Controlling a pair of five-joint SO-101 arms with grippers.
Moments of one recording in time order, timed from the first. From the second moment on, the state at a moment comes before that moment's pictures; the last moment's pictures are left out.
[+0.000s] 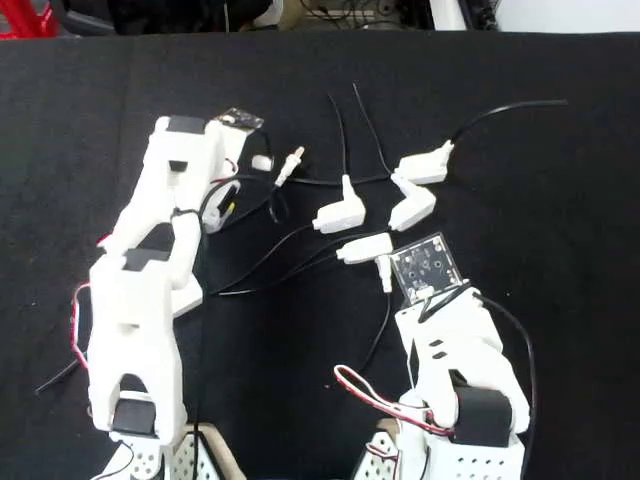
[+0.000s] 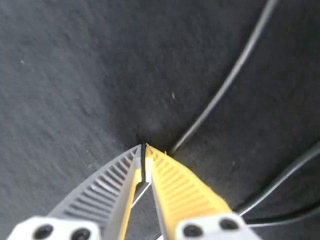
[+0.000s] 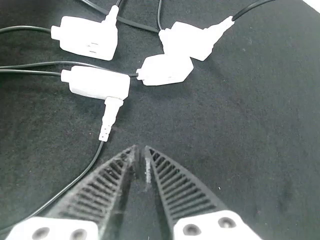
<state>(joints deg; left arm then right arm) 0.8 40.3 -23.9 84.9 -21.8 4.3 -98.2 74.7 75.0 28.9</state>
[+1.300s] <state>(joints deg) 13.6 28.3 3.4 35.5 -6.7 4.3 -98.2 74.7 75.0 28.9</state>
